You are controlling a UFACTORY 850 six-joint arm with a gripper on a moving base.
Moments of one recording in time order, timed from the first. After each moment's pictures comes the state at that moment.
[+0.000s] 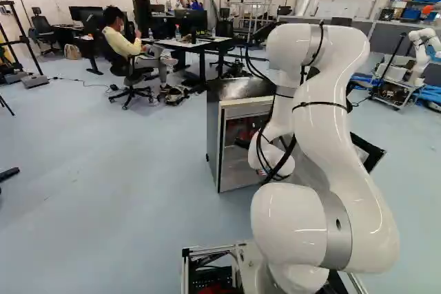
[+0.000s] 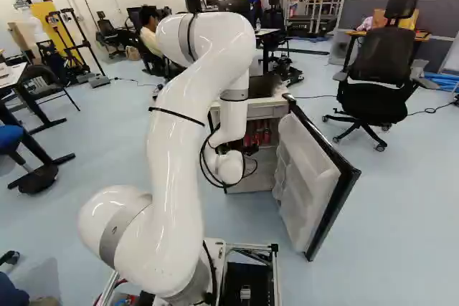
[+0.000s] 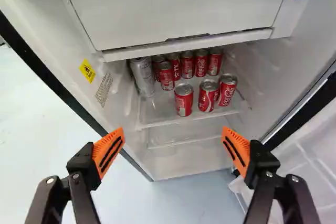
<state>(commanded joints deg) -17.9 -49.9 -35.8 -18.8 78.3 0.0</state>
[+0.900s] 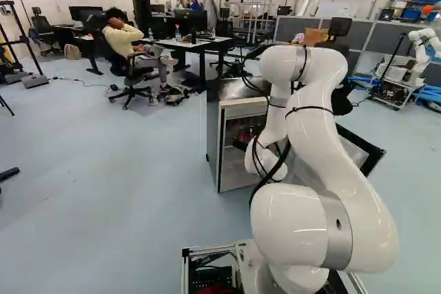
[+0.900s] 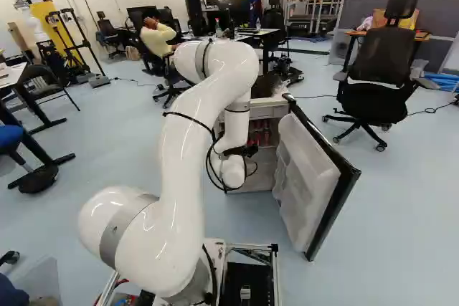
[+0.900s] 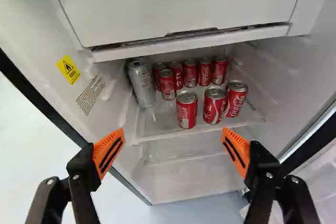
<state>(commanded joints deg) -16.9 -60.6 -44.8 -18.8 85.3 0.0</state>
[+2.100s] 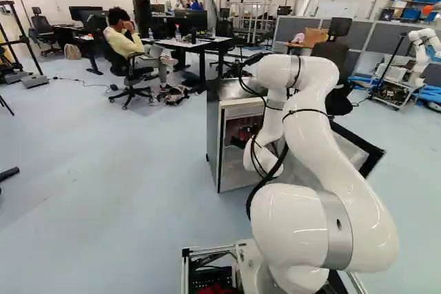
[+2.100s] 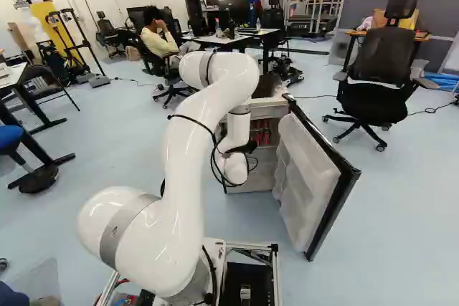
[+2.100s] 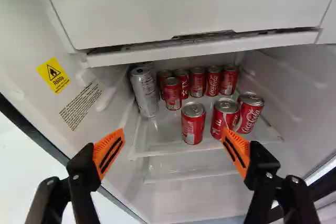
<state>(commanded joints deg) -16.3 -64.6 -52.0 -21.4 85.2 0.0</state>
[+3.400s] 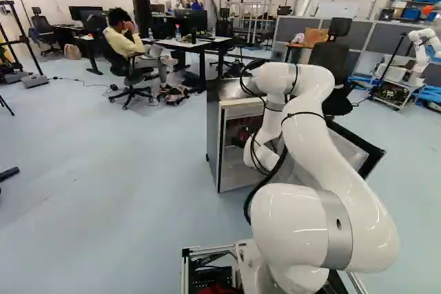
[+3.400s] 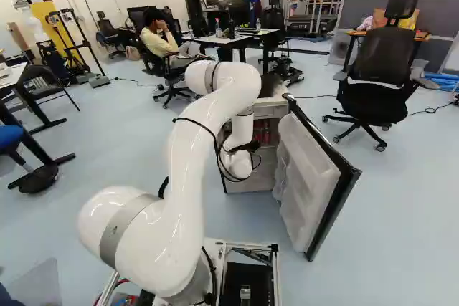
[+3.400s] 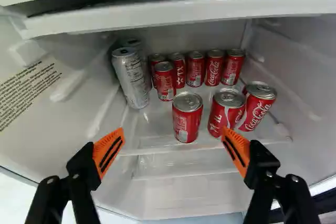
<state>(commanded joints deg) -16.7 -68.7 -60.6 -21.6 76.6 0.0</state>
